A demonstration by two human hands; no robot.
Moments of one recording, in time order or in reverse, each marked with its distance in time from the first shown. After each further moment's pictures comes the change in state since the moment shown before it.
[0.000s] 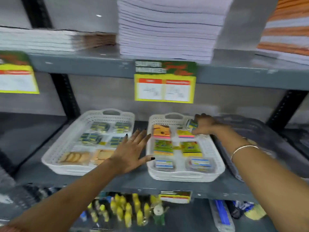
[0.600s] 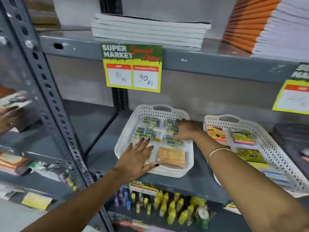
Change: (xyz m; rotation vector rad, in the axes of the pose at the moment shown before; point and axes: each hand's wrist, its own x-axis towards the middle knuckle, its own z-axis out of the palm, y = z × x) left_hand -0.119 -0.170 0.025 -0.069 -0.017 -0.141; right_hand 0.048 -0.285 0.063 -0.035 -0.099 -0.260
